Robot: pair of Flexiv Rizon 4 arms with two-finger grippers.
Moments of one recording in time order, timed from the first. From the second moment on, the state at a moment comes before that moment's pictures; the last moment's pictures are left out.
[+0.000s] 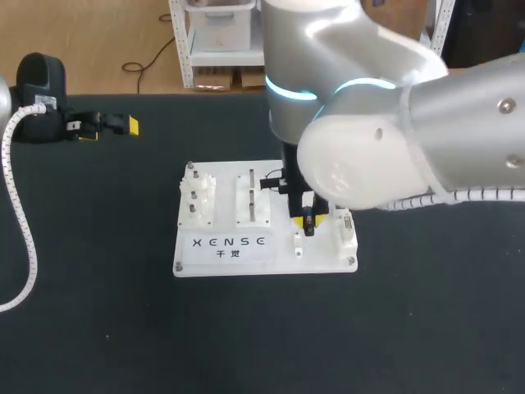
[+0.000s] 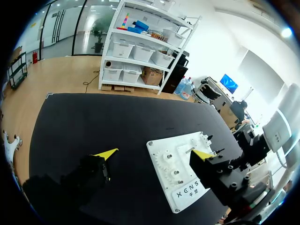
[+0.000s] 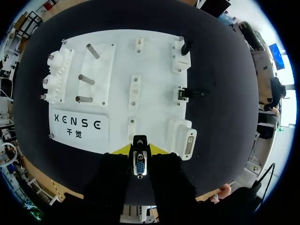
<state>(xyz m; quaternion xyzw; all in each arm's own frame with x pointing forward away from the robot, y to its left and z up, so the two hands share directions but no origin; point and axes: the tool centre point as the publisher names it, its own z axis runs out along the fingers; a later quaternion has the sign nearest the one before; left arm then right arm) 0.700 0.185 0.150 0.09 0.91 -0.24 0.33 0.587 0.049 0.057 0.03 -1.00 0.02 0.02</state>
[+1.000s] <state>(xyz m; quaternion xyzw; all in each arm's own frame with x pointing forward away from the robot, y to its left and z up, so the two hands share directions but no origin) 0.700 0.185 0.150 0.09 0.91 -0.24 0.33 0.586 -0.013 0.067 -0.01 -1.00 0.00 0.03</state>
